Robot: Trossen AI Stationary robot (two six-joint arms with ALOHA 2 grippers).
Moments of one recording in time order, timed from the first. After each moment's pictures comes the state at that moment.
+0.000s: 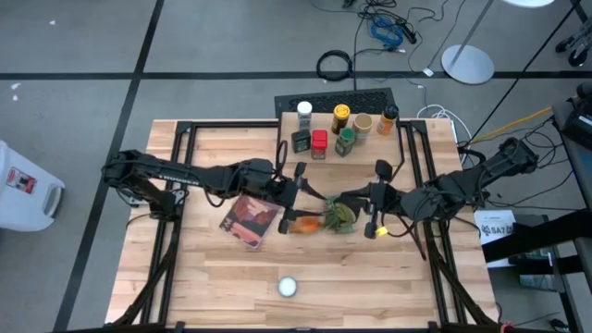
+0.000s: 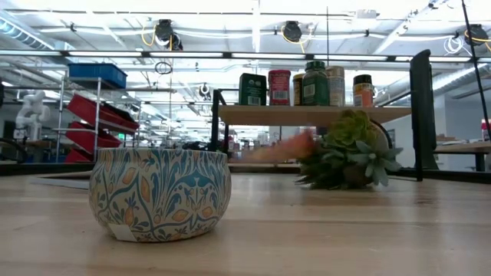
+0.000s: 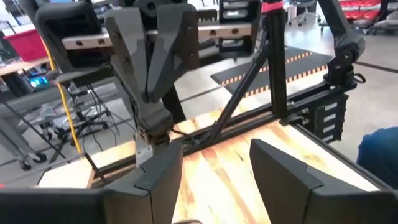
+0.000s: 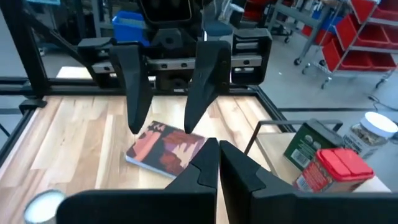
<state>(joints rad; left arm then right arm) -0.06 1.55 1.19 0.23 0.23 0.29 0.46 1.10 1.08 -0.33 0.71 0.12</state>
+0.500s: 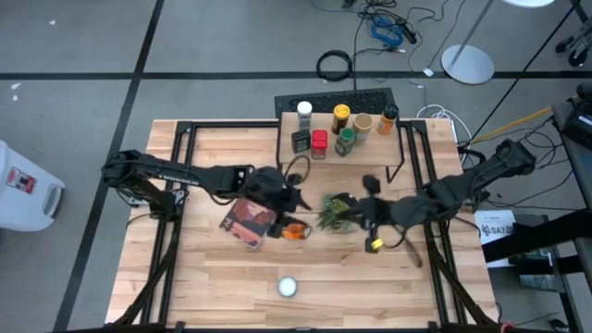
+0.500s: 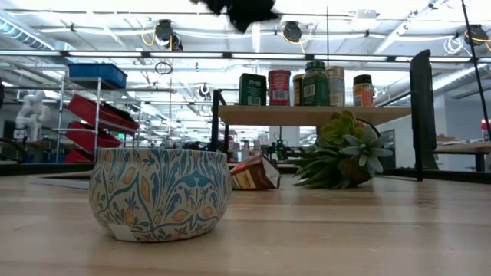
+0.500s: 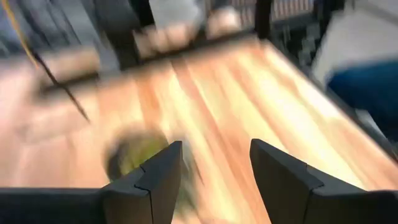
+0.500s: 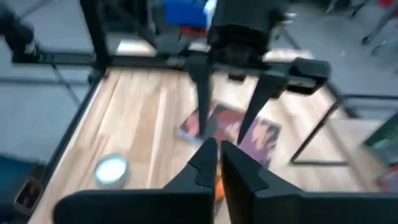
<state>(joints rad) -0.06 1.55 1.19 -0.10 0.23 0.24 0.46 1.14 1.08 -0.36 0.51 0.18</state>
